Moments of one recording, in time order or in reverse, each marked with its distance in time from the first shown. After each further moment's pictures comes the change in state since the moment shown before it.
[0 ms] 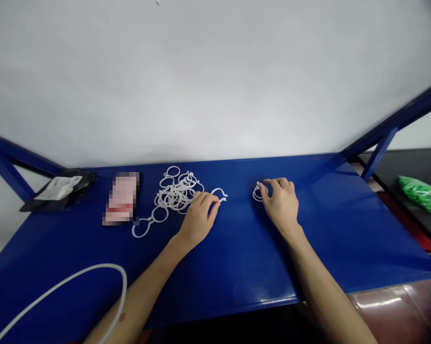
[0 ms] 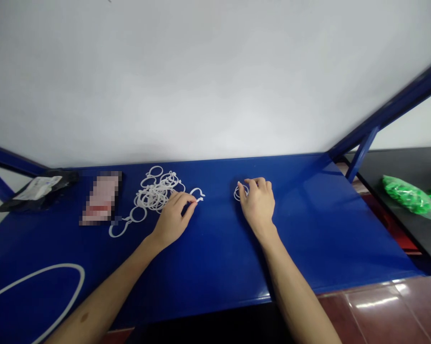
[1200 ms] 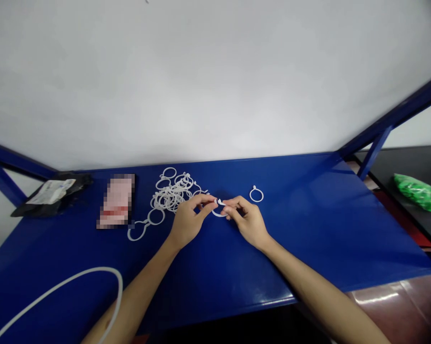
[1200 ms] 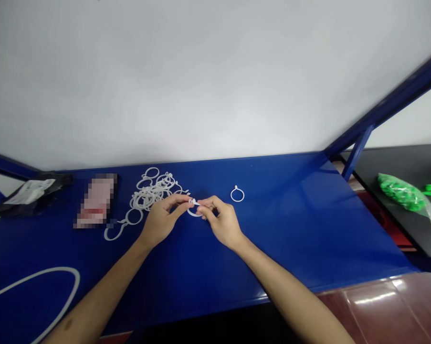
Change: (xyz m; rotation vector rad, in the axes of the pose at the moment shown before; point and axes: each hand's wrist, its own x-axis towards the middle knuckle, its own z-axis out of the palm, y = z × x) left_hand 0.007 0.004 -0.014 -0.396 0.005 -0.262; right_hand -0.038 -0.065 0.002 1.204 -0.488 0.168
